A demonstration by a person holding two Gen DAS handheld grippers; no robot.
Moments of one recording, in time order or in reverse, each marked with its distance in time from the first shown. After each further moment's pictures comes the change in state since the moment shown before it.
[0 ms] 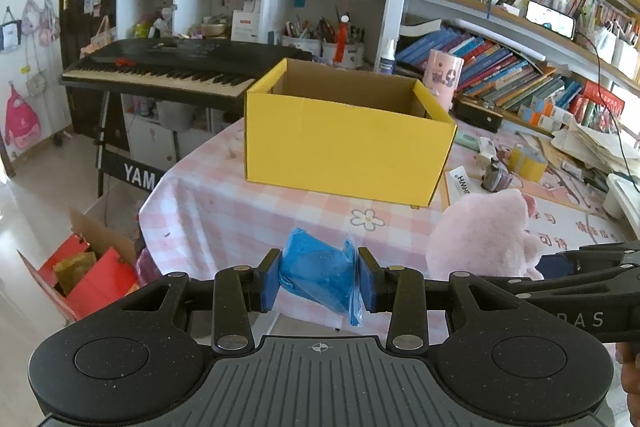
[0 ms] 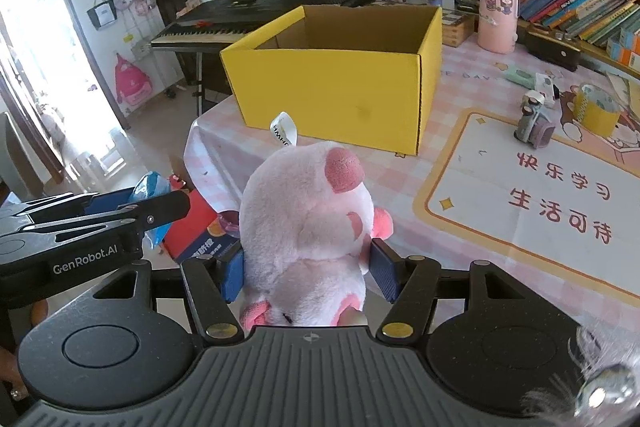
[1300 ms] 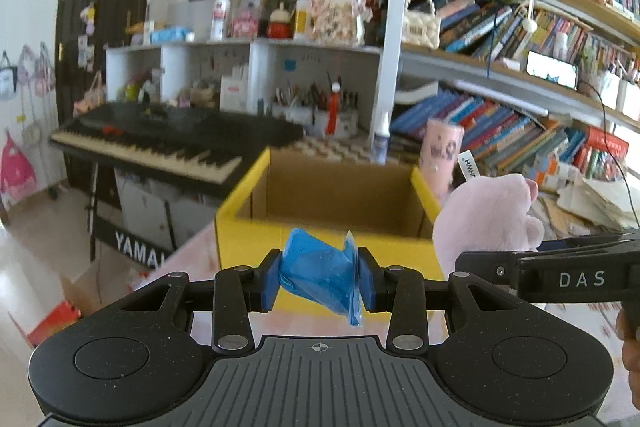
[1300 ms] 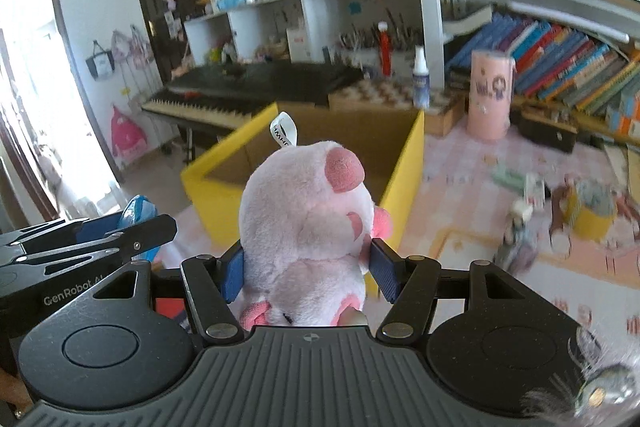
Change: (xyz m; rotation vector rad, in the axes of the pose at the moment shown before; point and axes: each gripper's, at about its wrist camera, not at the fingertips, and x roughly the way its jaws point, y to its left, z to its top) left arm 0.038 -0.021 0.081 0.035 -0.181 0.006; right arm 0.010 -0.047 0.098 -0.016 -0.187 0.002
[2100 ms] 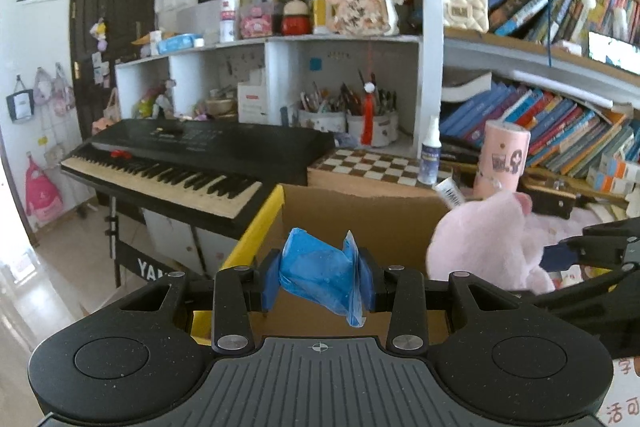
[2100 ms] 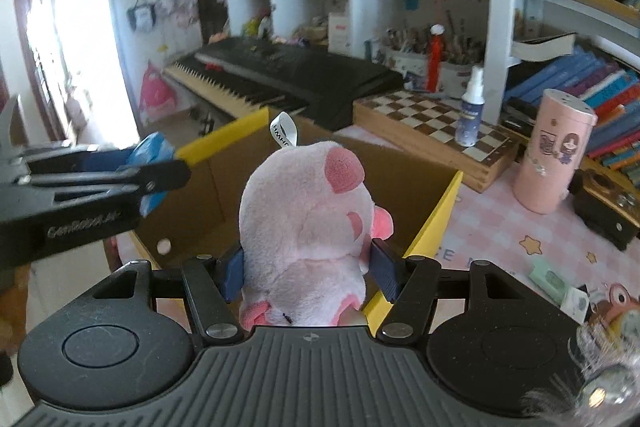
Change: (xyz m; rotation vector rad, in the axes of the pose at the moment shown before) left arm 0.123 -0.011 0.042 0.059 0.029 0.125; right arm 0.125 -0.050 0.059 -0.225 0.079 0.111
